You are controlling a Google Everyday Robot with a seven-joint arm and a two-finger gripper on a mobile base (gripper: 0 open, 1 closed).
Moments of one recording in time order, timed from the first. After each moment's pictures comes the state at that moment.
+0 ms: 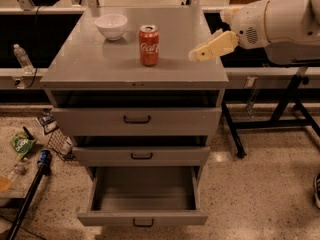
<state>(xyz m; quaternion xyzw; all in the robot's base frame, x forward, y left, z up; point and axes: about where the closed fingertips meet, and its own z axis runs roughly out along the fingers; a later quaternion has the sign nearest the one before) 0.634 -0.126 0.989 -0.44 0.72 0.18 0.51</state>
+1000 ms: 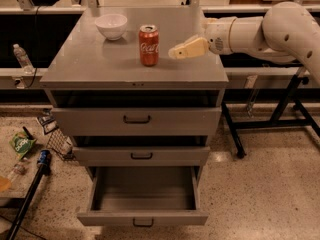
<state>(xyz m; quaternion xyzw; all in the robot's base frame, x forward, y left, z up) 0.726 -0.092 0.939 -0.40 0.70 0.22 0.56</state>
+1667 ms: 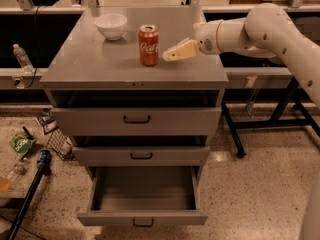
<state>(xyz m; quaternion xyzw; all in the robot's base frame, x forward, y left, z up) 0.763 -0.079 0.907 -0.40 0.72 0.21 0.53</state>
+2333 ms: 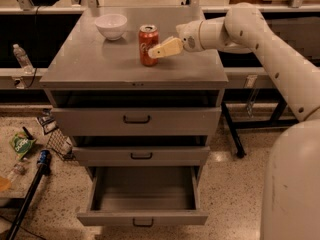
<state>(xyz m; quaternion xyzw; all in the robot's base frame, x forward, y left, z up) 0.793 -0.032 0.895 -0.41 0.71 0.26 0.51</state>
